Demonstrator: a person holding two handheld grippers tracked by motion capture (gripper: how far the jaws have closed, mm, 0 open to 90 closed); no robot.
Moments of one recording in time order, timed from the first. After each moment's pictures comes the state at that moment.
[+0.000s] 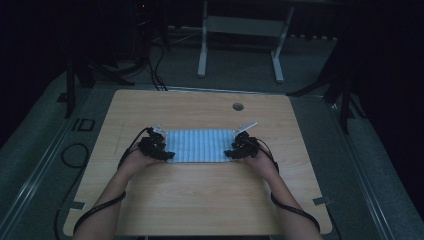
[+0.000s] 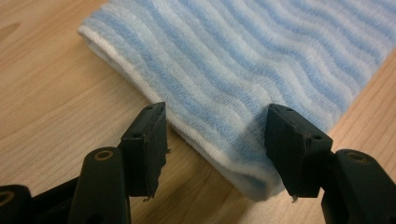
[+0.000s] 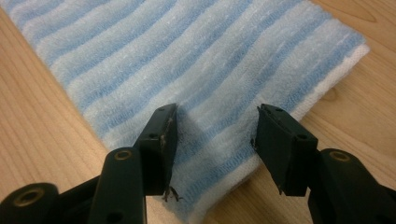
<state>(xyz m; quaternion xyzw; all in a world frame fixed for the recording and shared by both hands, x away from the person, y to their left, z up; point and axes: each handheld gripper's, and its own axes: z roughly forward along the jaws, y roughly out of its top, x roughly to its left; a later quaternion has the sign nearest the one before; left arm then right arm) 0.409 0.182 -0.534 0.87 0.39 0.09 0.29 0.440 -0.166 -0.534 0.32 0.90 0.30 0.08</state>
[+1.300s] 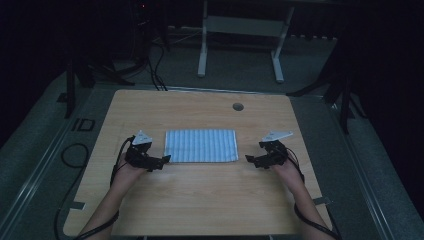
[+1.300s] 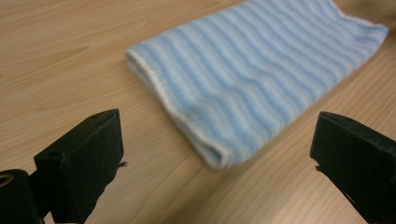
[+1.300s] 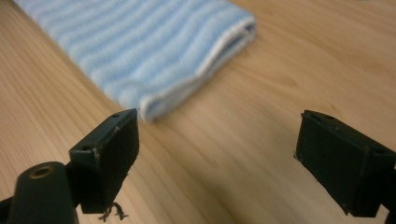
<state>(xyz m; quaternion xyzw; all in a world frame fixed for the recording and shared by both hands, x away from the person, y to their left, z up) 0.351 0.206 -0.523 0.79 0.44 0.15 0.40 0.405 -0.252 -0.522 0.34 0.86 0.37 0.13</state>
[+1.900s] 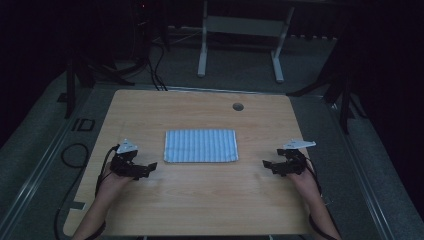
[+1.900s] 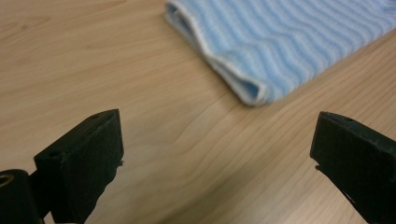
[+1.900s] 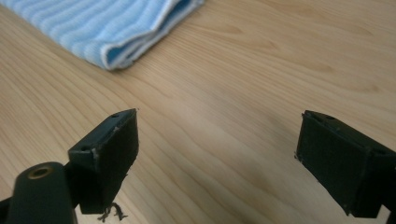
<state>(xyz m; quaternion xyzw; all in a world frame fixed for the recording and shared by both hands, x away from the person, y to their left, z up) 0.324 0.246 -0.535 0.78 0.47 0.16 0.38 0.381 -0.312 -0.532 0.39 0.82 0.39 0.14</state>
